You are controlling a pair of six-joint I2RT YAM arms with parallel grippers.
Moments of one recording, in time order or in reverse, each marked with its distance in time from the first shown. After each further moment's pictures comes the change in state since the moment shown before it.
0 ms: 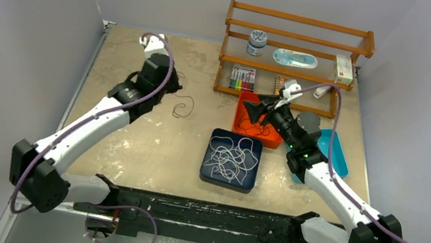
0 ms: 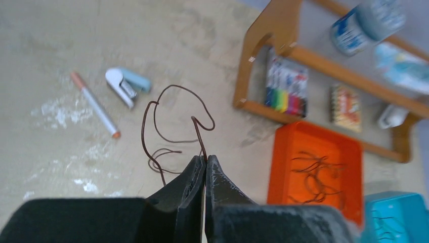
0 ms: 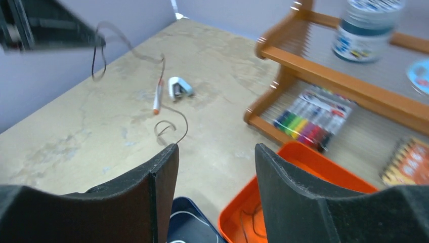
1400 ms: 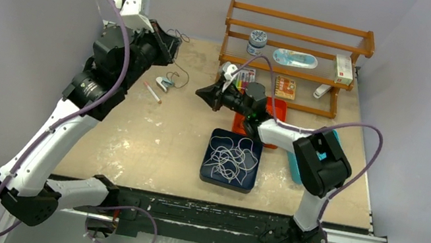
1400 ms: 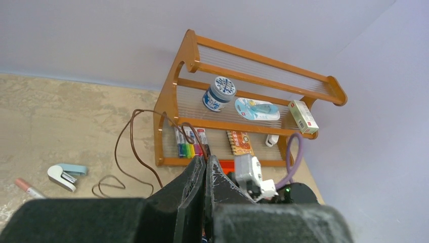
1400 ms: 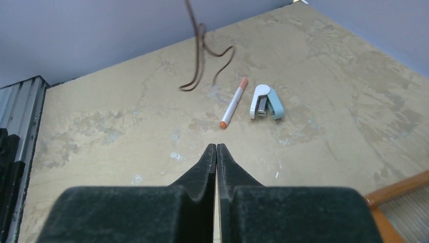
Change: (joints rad) left arm -0.001 -0.141 0.390 -0.050 0.224 0.158; right arm 0.163 0.787 0.452 0.331 -0.380 -0.042
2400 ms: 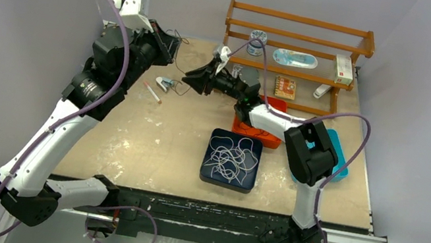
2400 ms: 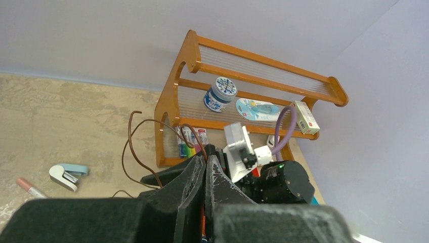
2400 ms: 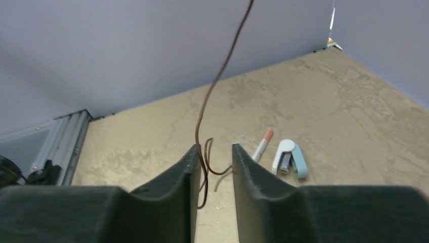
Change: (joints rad) left arm 0.000 -0.007 0.000 -0.002 -0.012 0.002; right arm 0.009 0.109 0.247 0.038 -0.105 0.148
